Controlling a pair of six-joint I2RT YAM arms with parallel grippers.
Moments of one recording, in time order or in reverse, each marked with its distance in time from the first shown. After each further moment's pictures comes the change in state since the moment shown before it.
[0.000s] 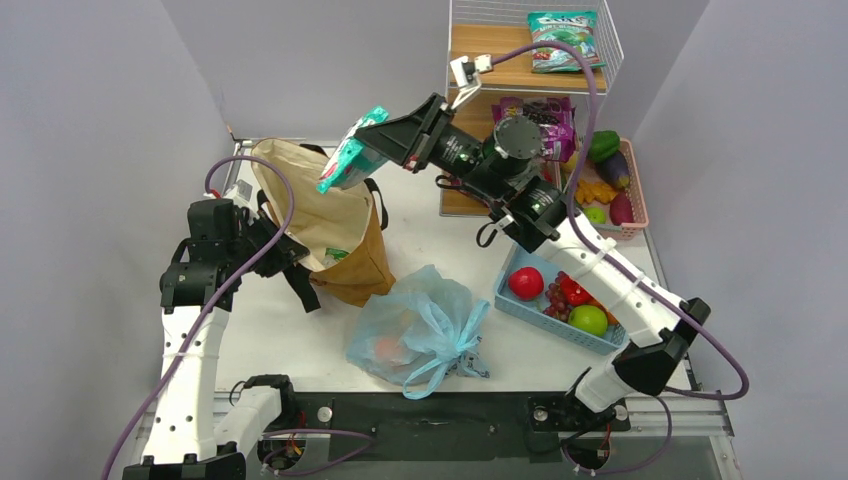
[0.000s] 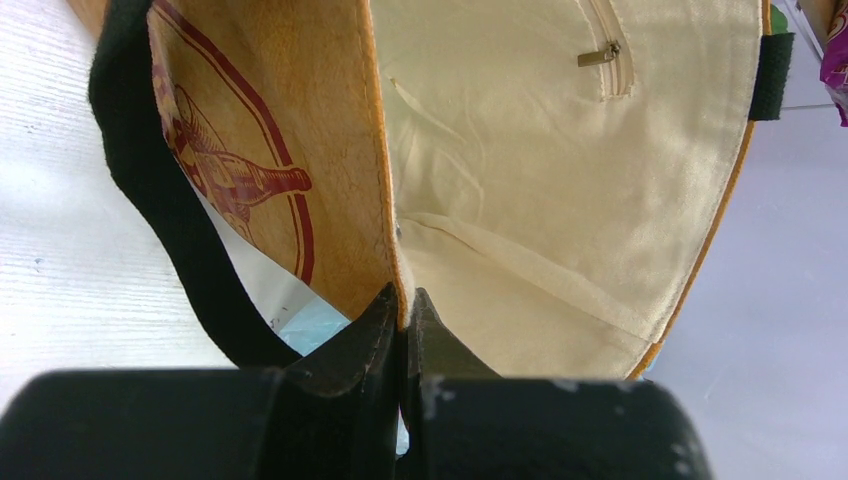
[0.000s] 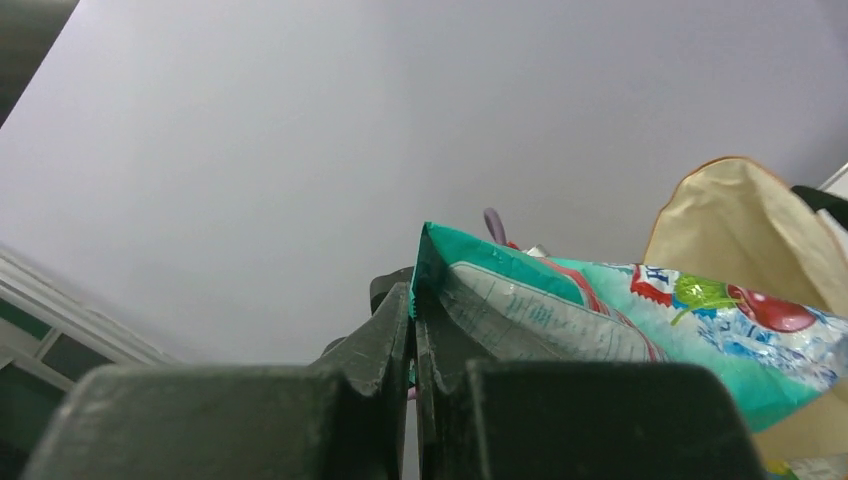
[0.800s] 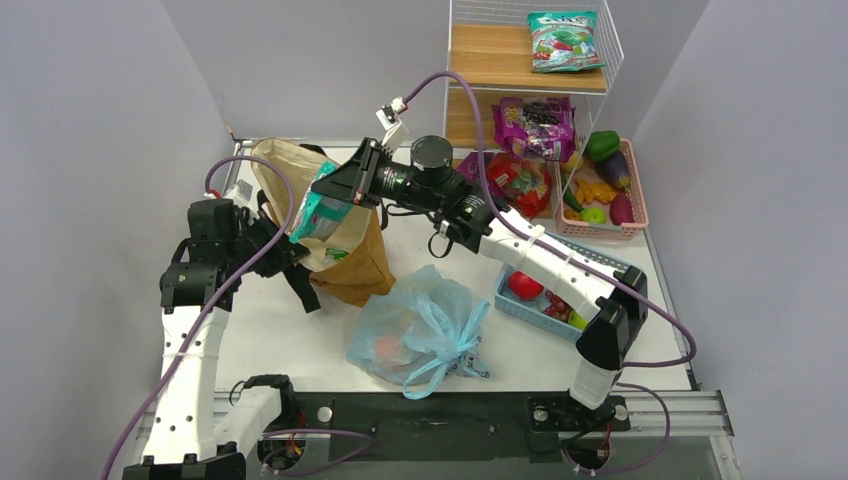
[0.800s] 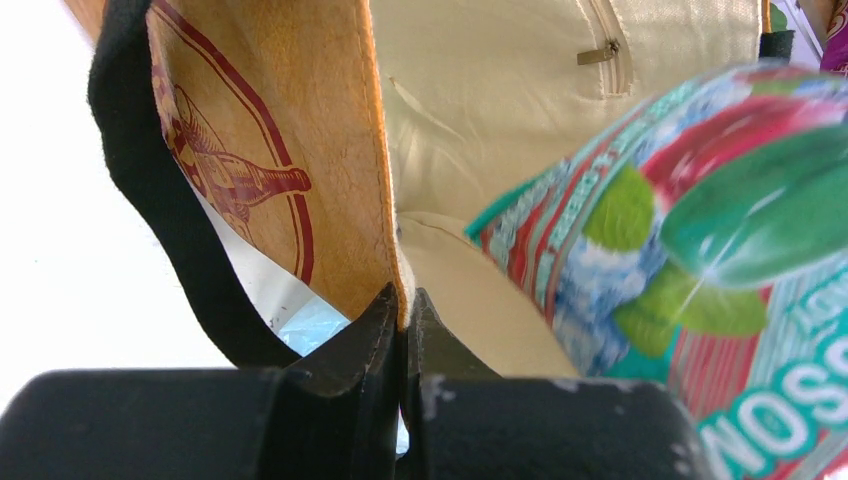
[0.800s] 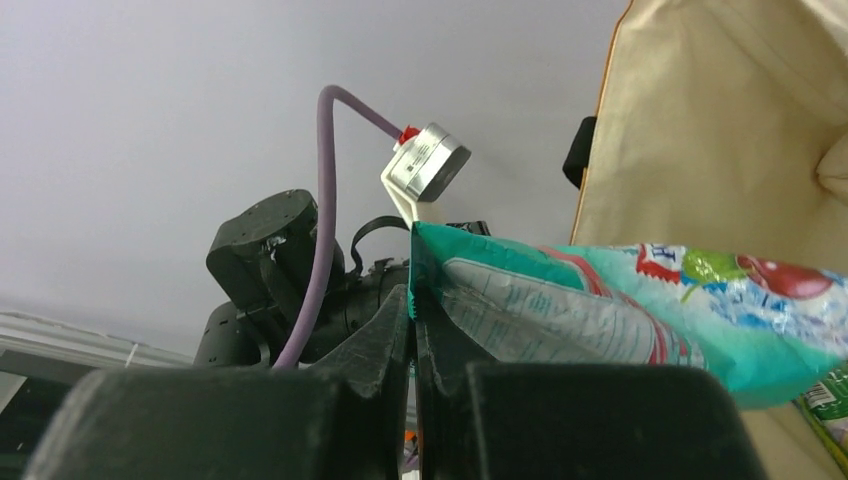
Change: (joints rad) left arm 0.000 0.000 0.000 0.000 0.003 0.000; right arm 0.105 0.242 0.026 -0.061 -0.042 0.085
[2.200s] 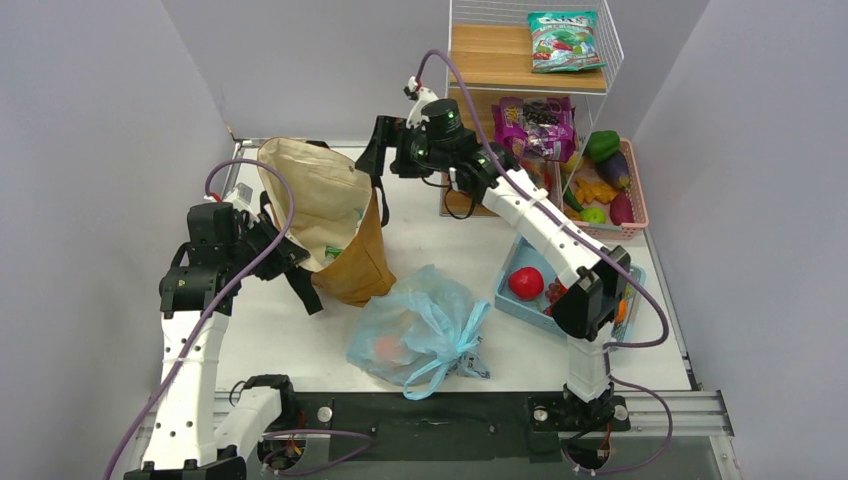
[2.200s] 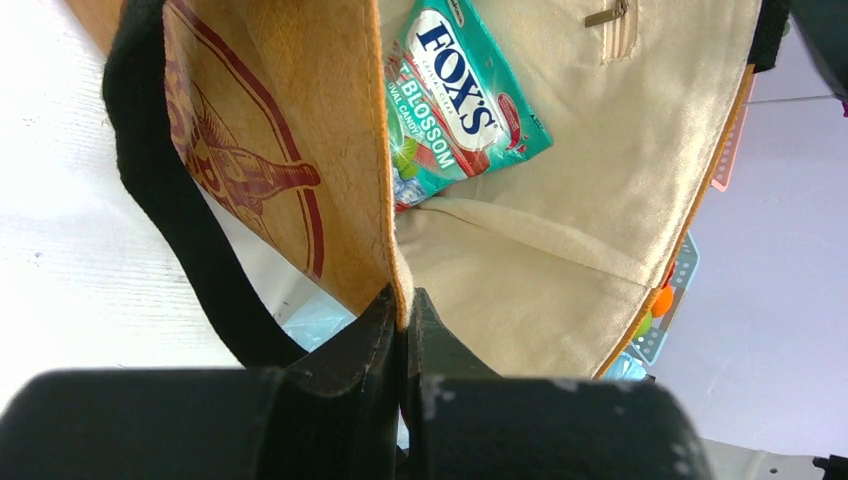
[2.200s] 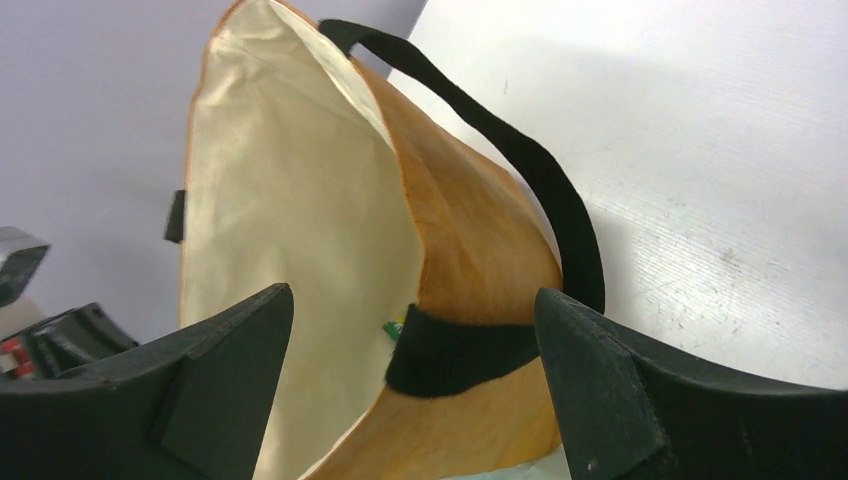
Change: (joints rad) left arm 0.000 -0.021 -0.013 -0.007 0.003 0.006; right arm -0.199 0.158 0.294 -0.549 0.122 -0.449
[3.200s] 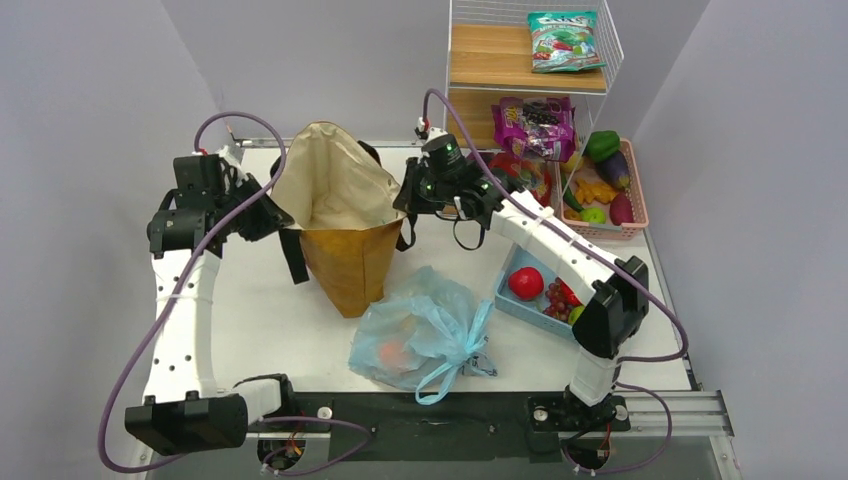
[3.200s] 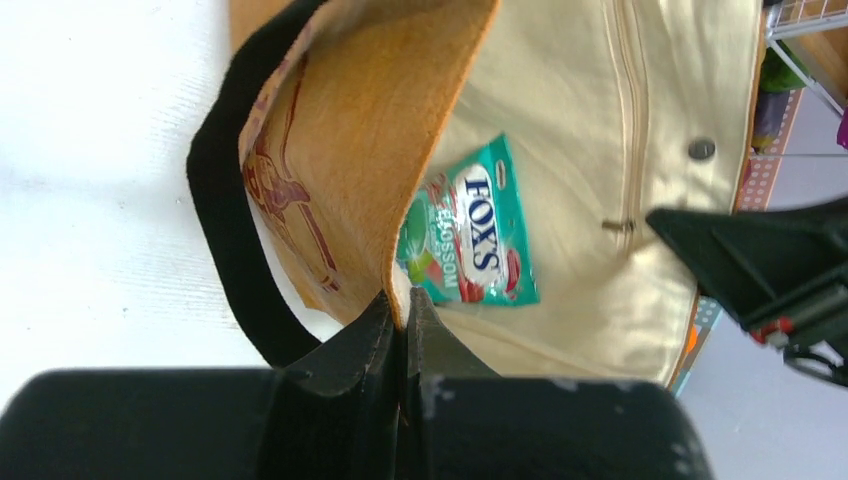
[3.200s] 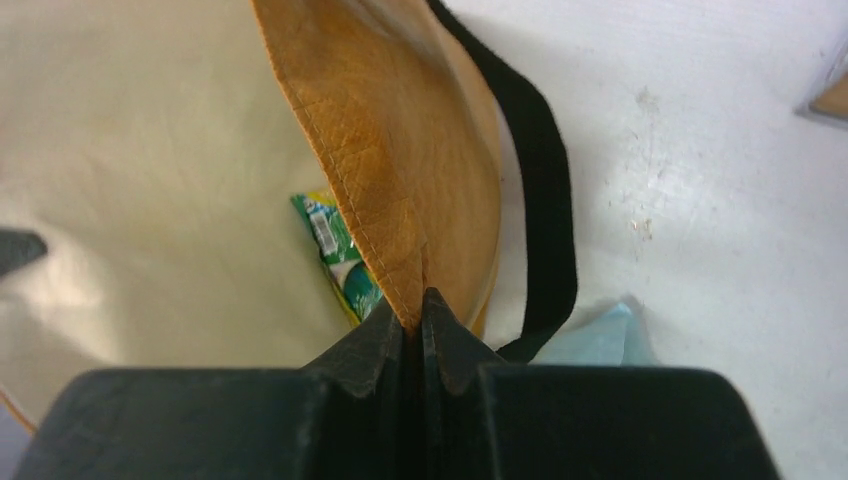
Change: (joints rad) left arm 0.067 0.267 0.293 -0.078 -0.023 0.110; right arm 0.036 -0.085 -0.248 -0.070 0.126 0.013
